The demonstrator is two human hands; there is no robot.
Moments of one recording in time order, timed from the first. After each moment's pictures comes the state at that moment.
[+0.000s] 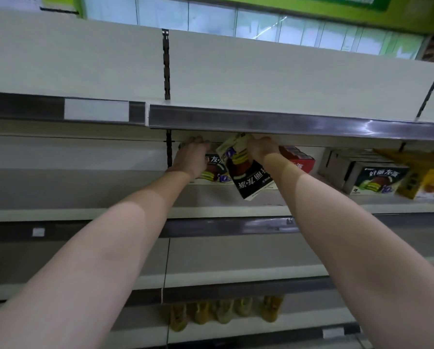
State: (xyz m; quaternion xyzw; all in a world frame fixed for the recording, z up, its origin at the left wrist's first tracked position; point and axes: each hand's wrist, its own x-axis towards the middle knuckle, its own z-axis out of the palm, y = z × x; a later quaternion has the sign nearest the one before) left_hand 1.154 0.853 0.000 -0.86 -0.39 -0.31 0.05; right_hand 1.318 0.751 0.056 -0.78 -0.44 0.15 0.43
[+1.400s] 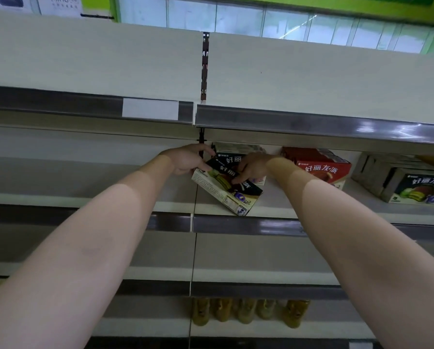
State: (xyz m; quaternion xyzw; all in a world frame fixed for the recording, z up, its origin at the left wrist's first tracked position) left_hand 1.053 0.868 0.016 -0.75 -0.40 -0.20 -0.49; right_hand 1.263 0.795 0.034 -0.71 -0.68 0.18 0.03
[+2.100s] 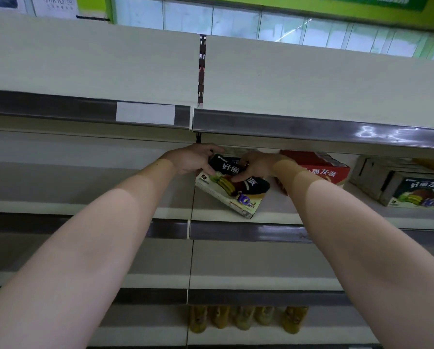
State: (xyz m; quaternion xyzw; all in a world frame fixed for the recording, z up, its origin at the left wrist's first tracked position) left_hand 1.070 0.860 0.029 -0.81 -0.36 -0.21 -0.41; right_hand 1.273 0.794 0.046 -0.71 -0.68 0.18 0.06
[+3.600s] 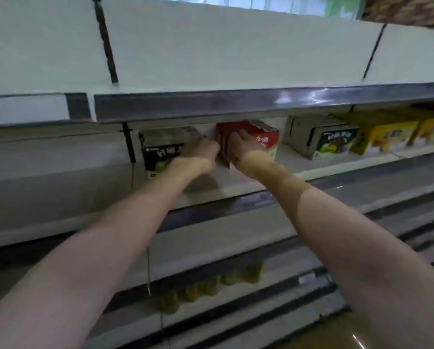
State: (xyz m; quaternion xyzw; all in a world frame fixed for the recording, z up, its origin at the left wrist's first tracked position) left_hand 1.227 0.787 0.009 -0.93 -0.34 -0.10 0.04; right_hand 1.363 0.712 -0.007 -0.75 -0.62 -0.12 0.21
